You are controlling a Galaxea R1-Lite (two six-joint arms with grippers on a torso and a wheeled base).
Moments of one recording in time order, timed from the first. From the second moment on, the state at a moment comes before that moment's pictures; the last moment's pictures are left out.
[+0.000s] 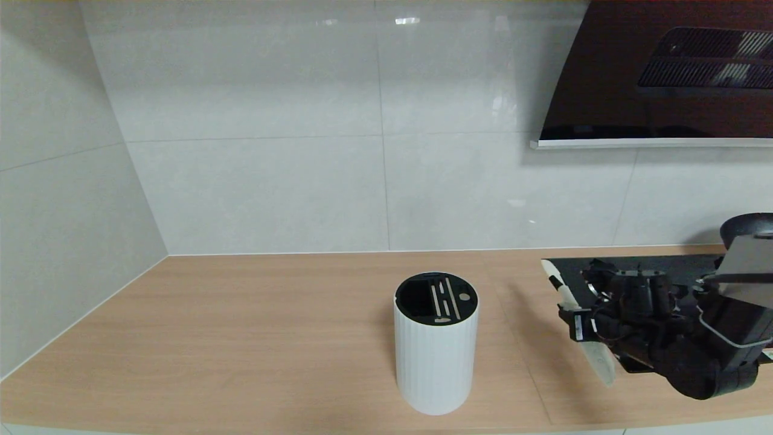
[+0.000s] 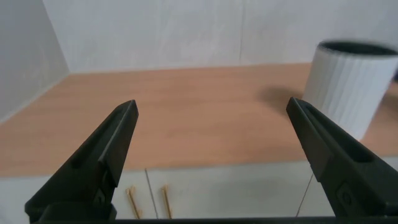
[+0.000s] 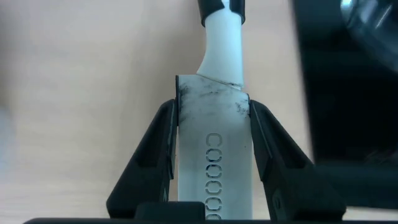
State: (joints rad) left arm 0.00 0.01 -0.10 0.06 -0.07 0.01; right arm 0.15 2.17 -0.60 -1.05 -0.07 0.03
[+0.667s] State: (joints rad) left arm -0.15 0.89 -0.66 -0.16 -0.37 -0.19; right arm 0.36 1.80 -0.90 -0.65 -0.10 0.07
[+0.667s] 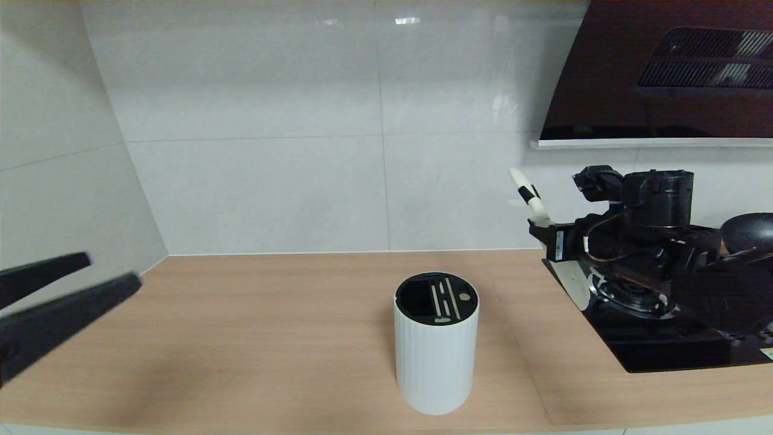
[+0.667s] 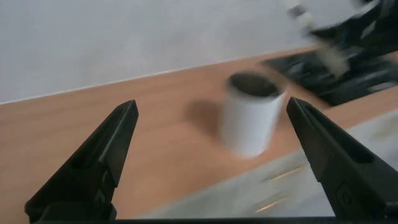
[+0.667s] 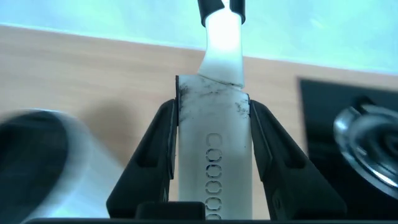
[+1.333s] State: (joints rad) left arm -0.51 1.46 -0.55 -0.99 -0.40 -0.71; right arm 0.79 1.56 -0.85 -0.48 -0.15 0.25
